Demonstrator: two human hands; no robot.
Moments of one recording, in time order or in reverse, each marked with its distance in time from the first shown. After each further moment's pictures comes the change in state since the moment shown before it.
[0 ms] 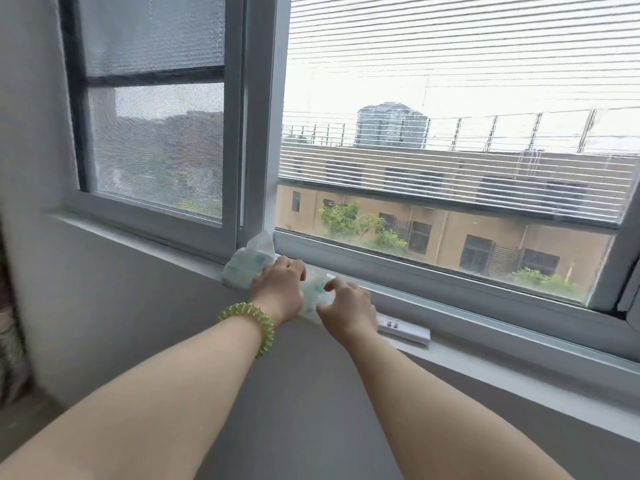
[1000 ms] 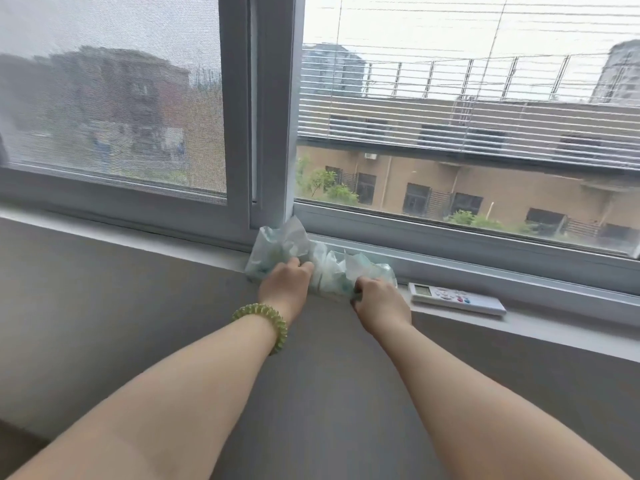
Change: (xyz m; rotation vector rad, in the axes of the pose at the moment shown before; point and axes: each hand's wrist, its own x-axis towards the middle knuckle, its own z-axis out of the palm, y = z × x) left_hand 0.074 -0.135 0.040 0.133 -0.100 0.271; right_hand 0.054 -0.047 0.100 -0.296 0.014 0.257
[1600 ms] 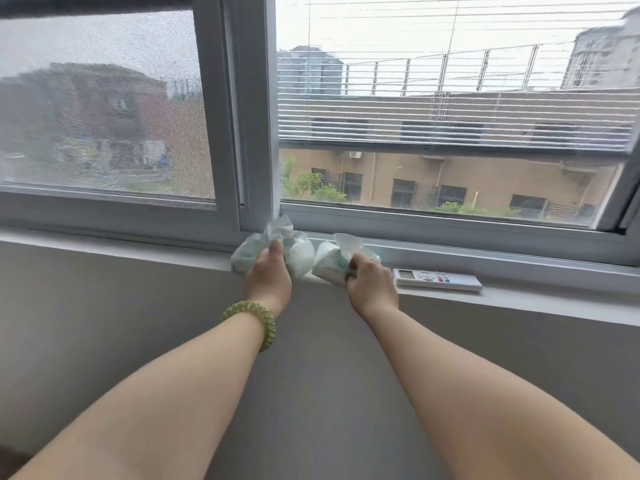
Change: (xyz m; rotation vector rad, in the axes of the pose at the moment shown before) left_hand -0.021 0.001 -0.020 -0.382 0.156 -0.196; right_hand -0.027 -0.009 -0.016 0.276 0.192 0.066
